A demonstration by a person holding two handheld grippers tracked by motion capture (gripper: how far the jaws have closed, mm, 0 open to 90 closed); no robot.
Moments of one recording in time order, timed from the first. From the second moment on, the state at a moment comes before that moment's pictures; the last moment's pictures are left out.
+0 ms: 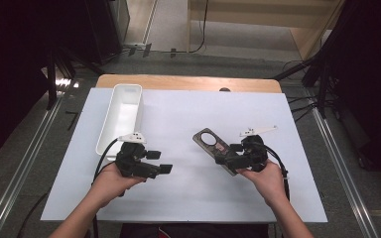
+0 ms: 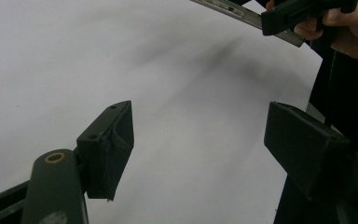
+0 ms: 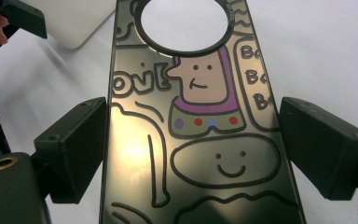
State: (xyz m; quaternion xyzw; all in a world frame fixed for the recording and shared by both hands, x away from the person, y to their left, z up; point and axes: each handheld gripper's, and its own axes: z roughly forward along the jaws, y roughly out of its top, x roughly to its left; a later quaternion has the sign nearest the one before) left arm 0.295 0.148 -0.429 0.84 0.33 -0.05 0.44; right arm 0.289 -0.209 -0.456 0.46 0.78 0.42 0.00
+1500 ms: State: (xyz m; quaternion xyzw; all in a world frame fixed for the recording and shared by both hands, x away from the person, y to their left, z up) left arm 0.350 0.099 -0.422 0.82 0.38 -0.06 0.43; right arm 0.311 -0.186 -0.471 0.54 0.72 0.44 0.02
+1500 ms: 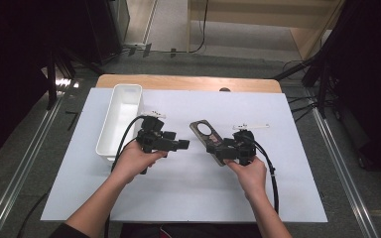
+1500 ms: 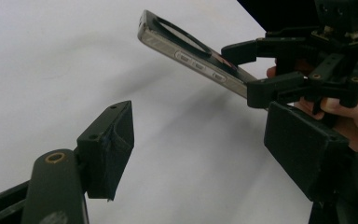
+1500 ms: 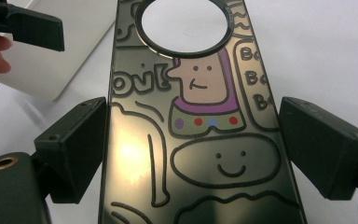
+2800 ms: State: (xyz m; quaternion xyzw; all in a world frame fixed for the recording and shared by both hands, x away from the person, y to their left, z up) left arm 0.379 0.077 -0.415 0.80 0.44 -0.07 0.41; right arm 0.293 -0.176 -0.491 0.58 0.65 0.50 0.02
